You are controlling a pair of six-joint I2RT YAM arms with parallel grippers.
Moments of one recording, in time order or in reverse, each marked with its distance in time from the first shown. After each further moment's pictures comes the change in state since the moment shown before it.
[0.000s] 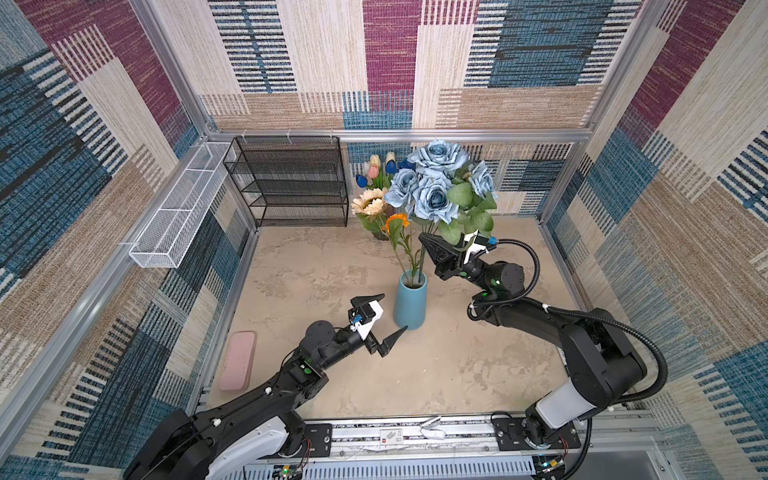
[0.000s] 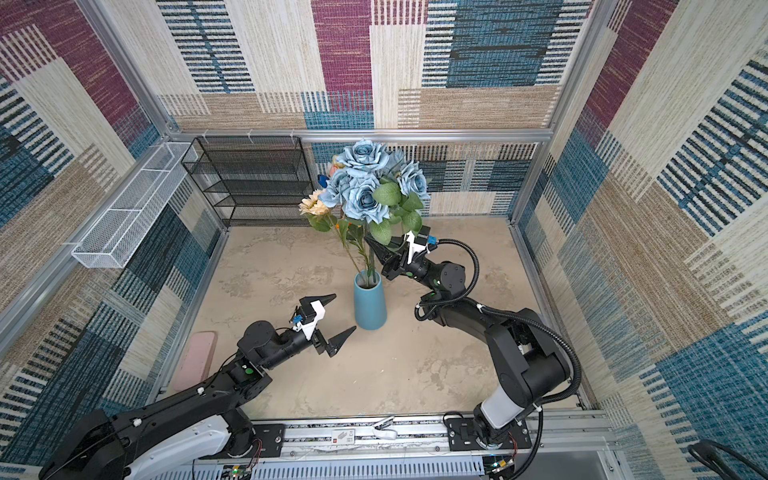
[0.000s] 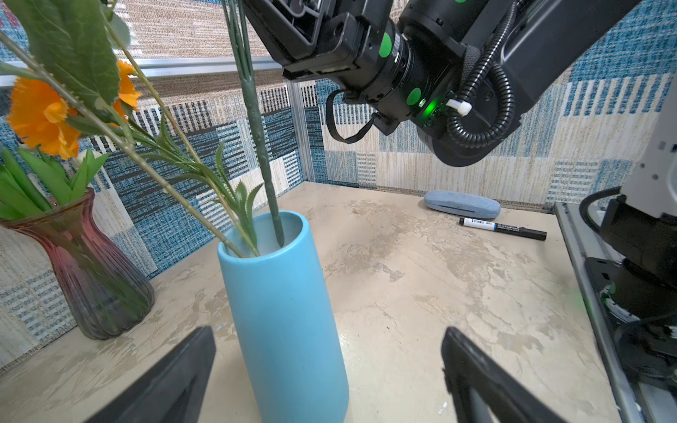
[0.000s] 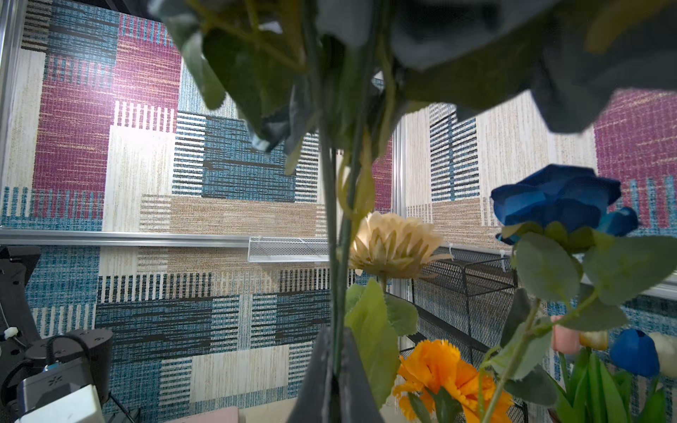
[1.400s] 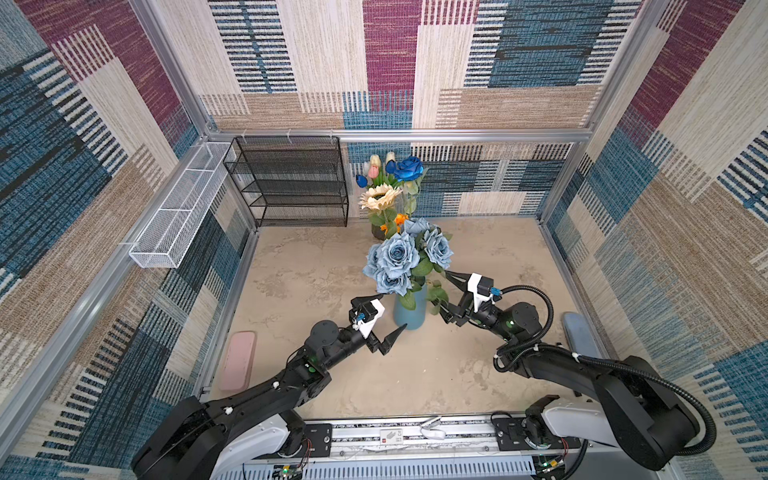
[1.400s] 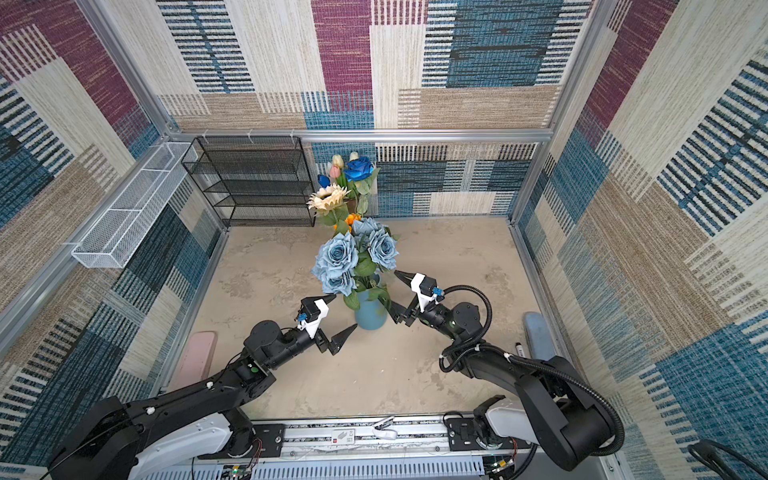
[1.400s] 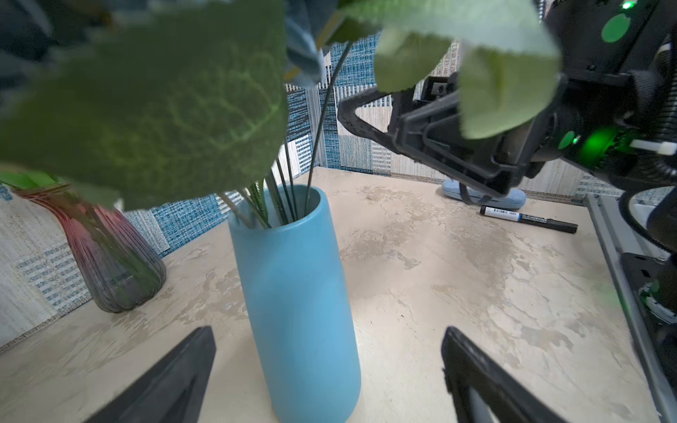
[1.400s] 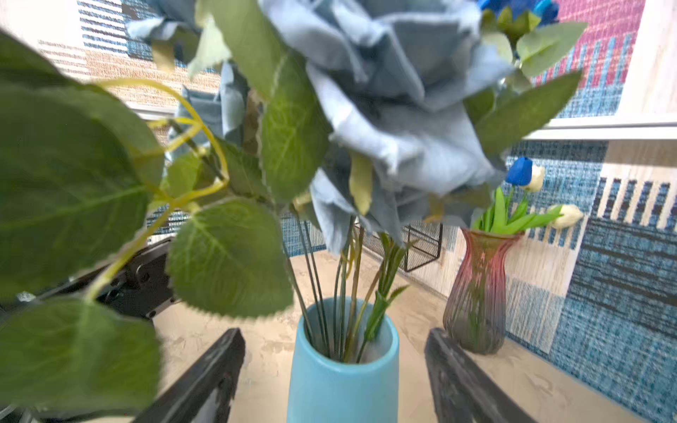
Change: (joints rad) left arm 0.005 0.072 -0.019 0.062 -0.054 -0.002; right arm 0.002 -0.350 -0.521 -0.251 0.142 -0.349
